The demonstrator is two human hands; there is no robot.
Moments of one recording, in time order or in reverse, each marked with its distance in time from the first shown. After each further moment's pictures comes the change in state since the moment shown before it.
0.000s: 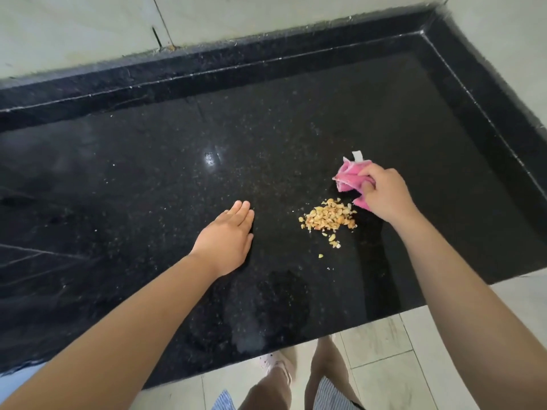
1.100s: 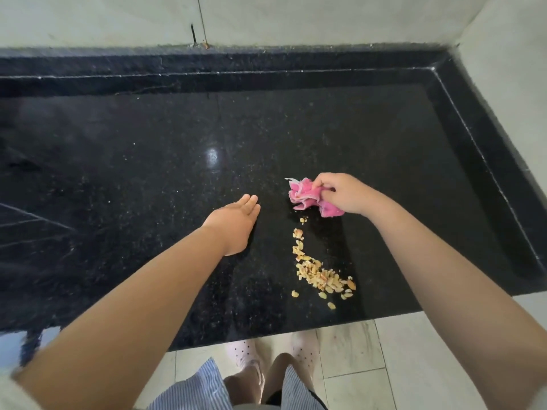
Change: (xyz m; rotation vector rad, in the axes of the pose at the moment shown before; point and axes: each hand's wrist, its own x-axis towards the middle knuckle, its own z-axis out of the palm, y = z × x) left_hand -0.002 0.002 -0.014 -0.031 -0.157 -0.014; right_hand 0.007 -0.053 0.010 -0.240 -0.457 -0.263
